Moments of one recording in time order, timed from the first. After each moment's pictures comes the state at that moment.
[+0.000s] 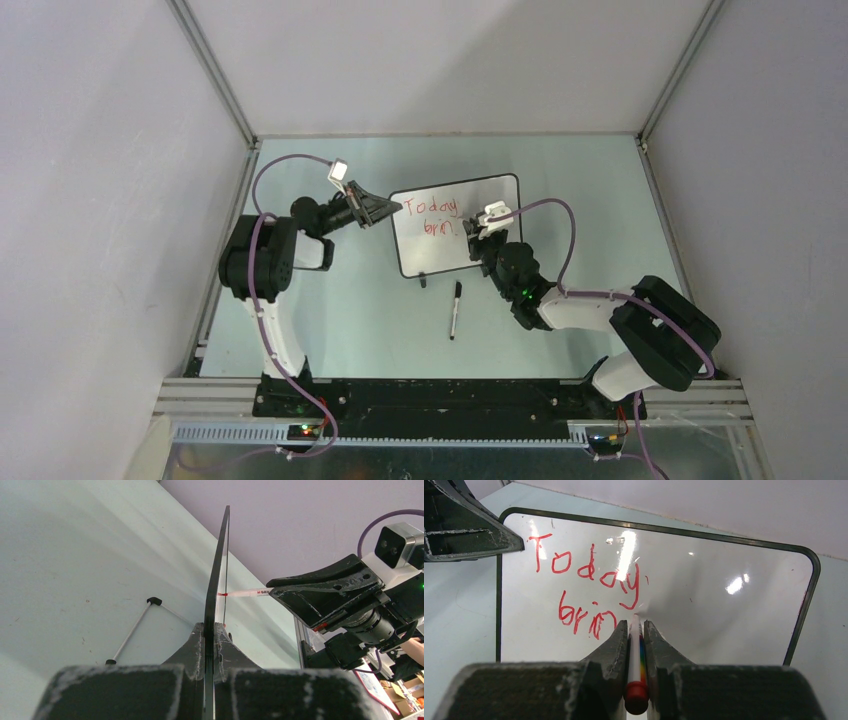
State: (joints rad) left arm -0.08 1.99 0.78 1.49 1.03 -0.93; right arm 0.80 1.48 0.55 0.94 0.41 -0.01
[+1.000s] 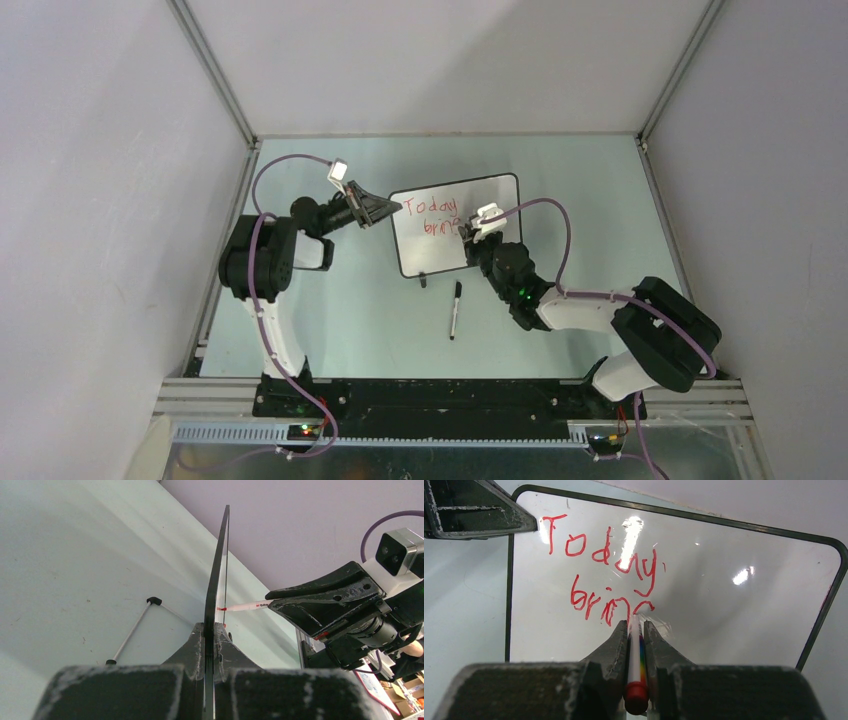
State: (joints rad) left arm -0.08 1.99 0.78 1.49 1.03 -0.93; right arm 0.82 1.47 0.57 0.87 0.38 -0.01
